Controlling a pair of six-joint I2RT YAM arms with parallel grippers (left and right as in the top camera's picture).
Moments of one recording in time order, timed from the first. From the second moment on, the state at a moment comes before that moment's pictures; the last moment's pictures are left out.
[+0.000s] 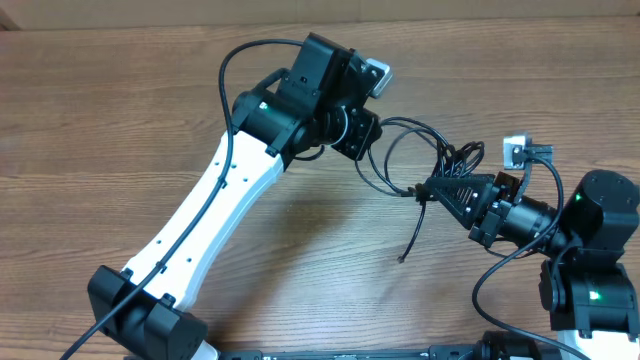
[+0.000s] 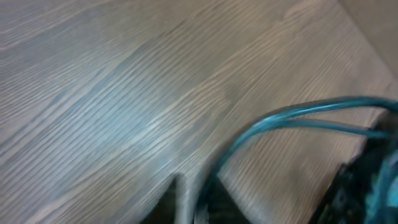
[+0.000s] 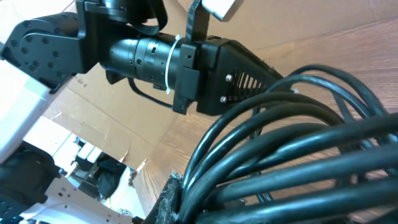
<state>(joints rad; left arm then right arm) -0.55 1.73 1.74 -0.91 0.39 -0.09 -0.08 0.78 0.82 -0.36 -1.10 0.46</state>
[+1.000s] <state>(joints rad) -0.49 1.57 1.74 -0.89 0.88 0.21 -0.08 0.78 0.82 -0.27 -0.80 0.81</state>
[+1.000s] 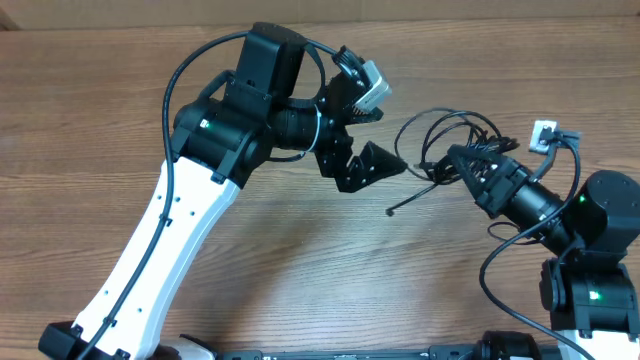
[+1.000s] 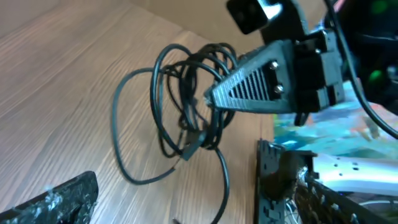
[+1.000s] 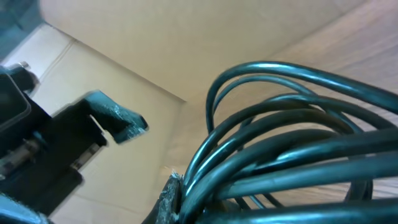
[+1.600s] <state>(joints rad) -0.70 1.57 1.74 -0.83 0.65 0.30 -0.08 0.78 0.82 -0.15 -0.87 1.04</state>
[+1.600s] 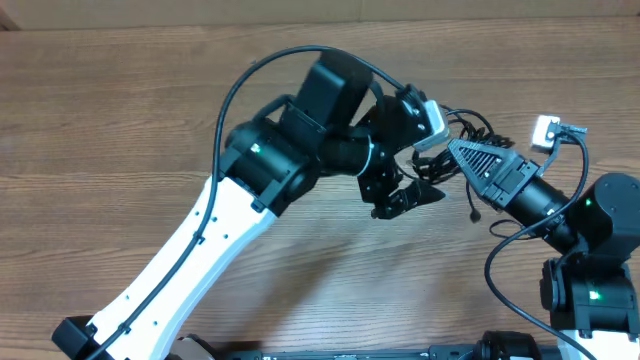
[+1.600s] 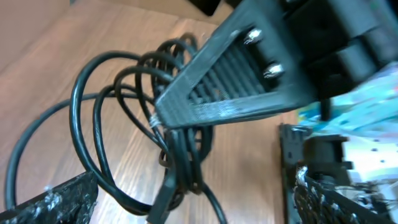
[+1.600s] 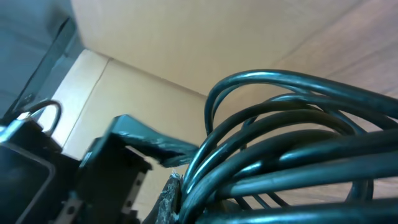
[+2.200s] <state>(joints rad) -0.70 1.62 1.74 -0.76 0.65 0.29 -0.08 0.79 0.82 -0.12 -0.90 1.09</state>
